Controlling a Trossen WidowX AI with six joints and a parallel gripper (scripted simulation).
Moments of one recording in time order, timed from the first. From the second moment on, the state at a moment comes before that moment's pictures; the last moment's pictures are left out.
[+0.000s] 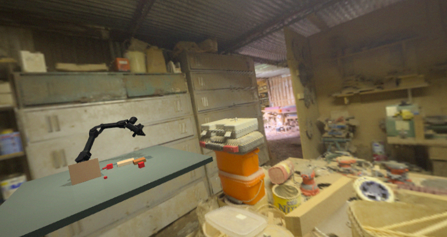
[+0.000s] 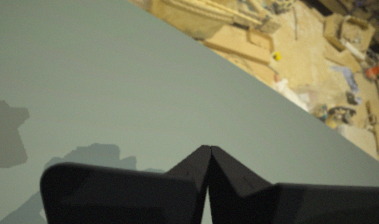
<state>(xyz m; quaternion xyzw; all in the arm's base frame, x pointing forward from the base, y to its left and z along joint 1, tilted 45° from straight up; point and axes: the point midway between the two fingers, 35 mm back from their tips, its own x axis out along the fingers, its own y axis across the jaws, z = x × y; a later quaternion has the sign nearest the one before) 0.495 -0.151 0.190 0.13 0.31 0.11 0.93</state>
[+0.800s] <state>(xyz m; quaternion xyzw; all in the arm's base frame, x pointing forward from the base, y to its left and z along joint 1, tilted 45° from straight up) 0.446 -0.021 0.096 0.32 0.59 0.19 0.72</state>
